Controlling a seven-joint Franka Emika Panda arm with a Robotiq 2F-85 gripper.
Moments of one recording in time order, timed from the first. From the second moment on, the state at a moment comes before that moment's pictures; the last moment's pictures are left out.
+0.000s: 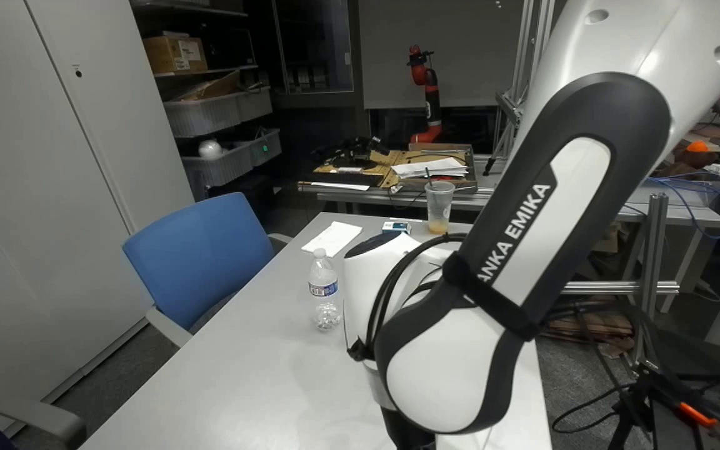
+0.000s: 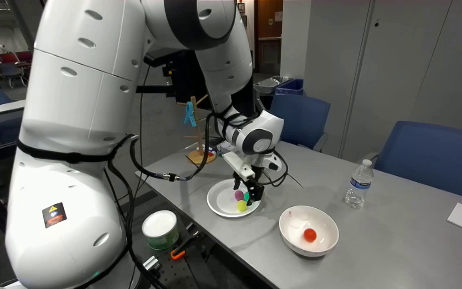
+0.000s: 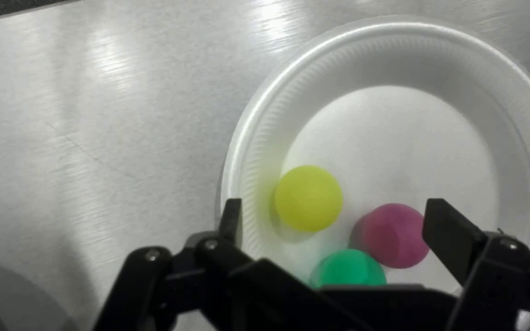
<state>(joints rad) 0.16 0.51 0.17 -2.22 0.21 2.47 0.14</state>
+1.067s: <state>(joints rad) 0.13 0.38 -0.07 -2.23 -0.01 2.47 0.26</state>
